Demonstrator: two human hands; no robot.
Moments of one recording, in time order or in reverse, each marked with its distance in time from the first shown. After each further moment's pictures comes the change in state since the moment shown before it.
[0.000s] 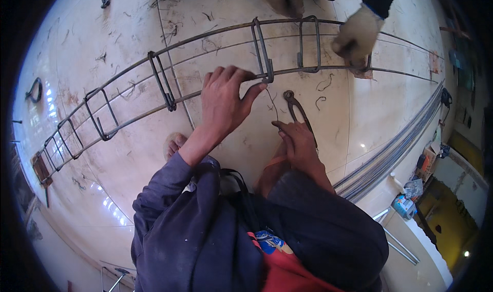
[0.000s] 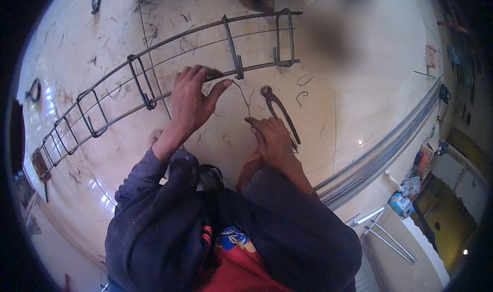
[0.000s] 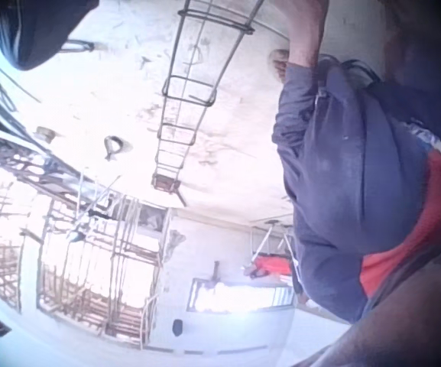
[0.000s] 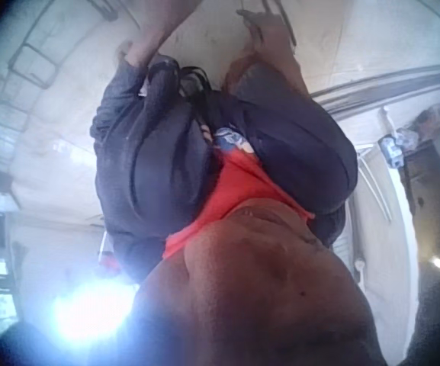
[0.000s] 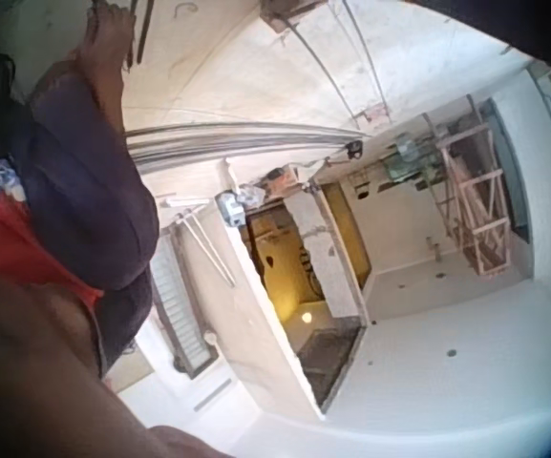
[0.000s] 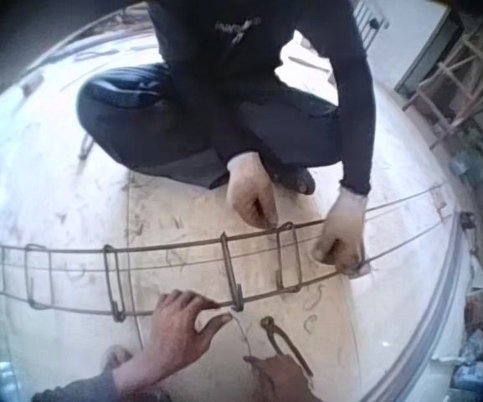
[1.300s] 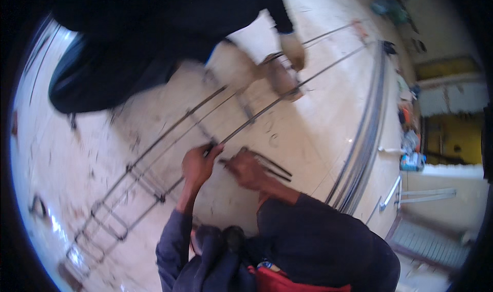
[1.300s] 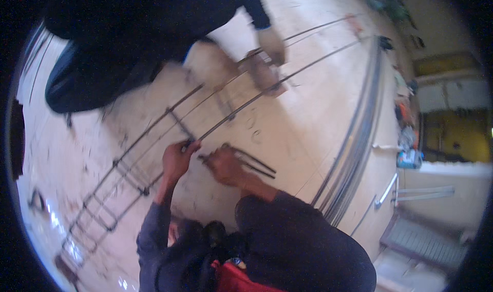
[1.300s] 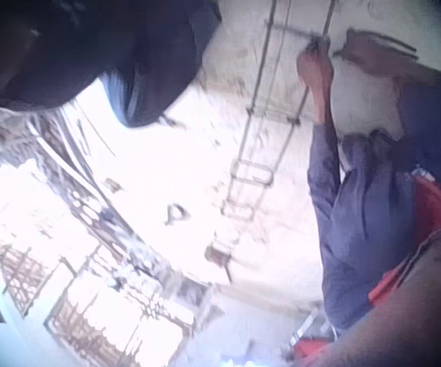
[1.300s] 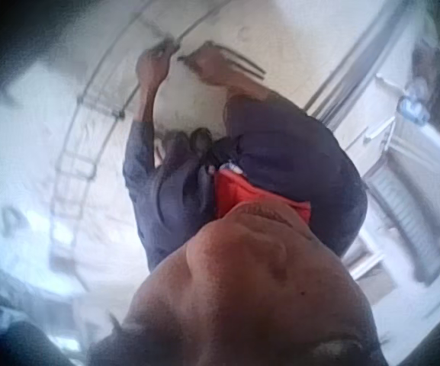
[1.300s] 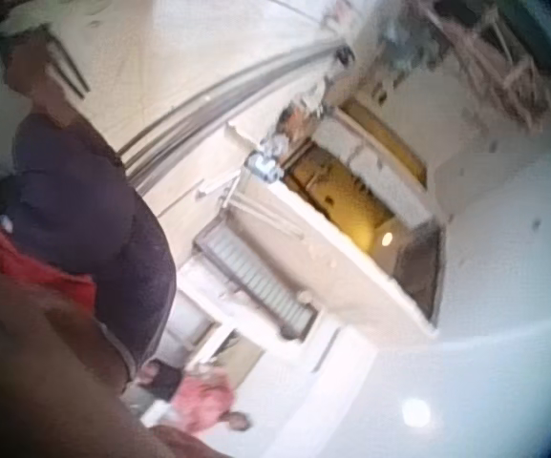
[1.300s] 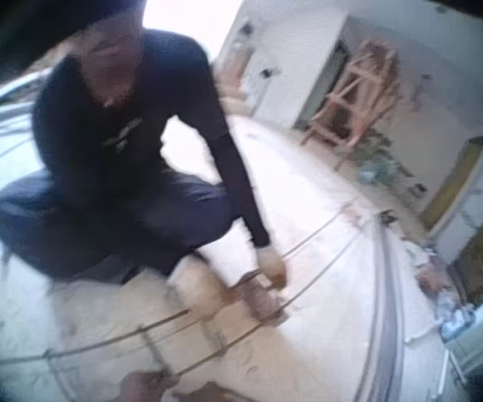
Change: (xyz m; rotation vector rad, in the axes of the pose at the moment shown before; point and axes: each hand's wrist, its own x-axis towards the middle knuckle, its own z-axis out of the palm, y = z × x) left_hand 0.035 -0.027 0.038 -0.169 -0.515 -0.299; right_hand 0.061 0.023 0.046 -0.166 0.217 -0.090
